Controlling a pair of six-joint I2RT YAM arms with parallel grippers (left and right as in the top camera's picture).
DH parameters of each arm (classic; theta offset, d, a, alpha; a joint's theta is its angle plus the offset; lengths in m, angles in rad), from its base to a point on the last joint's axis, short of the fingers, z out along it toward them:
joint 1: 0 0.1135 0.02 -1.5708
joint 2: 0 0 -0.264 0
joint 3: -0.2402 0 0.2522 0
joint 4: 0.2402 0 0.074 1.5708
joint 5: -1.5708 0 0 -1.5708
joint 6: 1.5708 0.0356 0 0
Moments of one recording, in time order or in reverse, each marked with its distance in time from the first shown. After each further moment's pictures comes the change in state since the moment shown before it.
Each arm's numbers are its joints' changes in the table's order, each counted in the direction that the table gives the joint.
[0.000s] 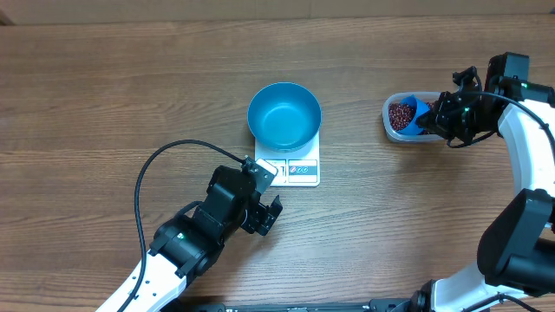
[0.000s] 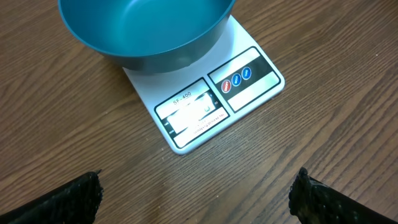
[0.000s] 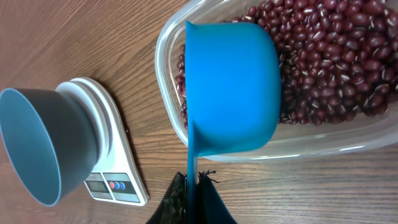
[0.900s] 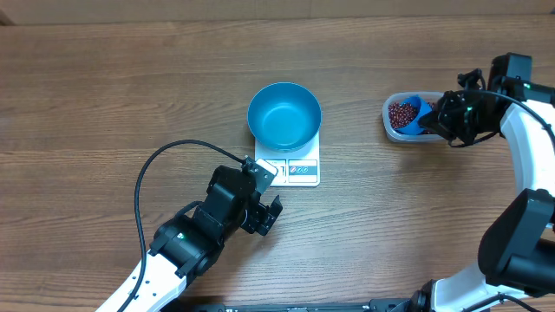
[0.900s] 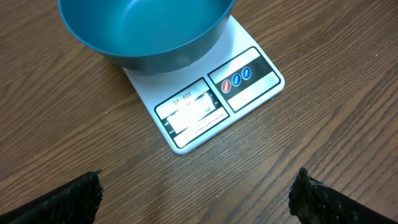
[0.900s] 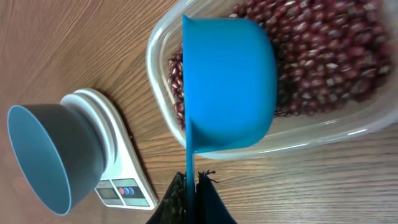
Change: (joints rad) left arm 0.000 0.000 0.000 0.000 0.000 0.000; right arm -0.025 0.000 0.000 0.000 0.000 0.068
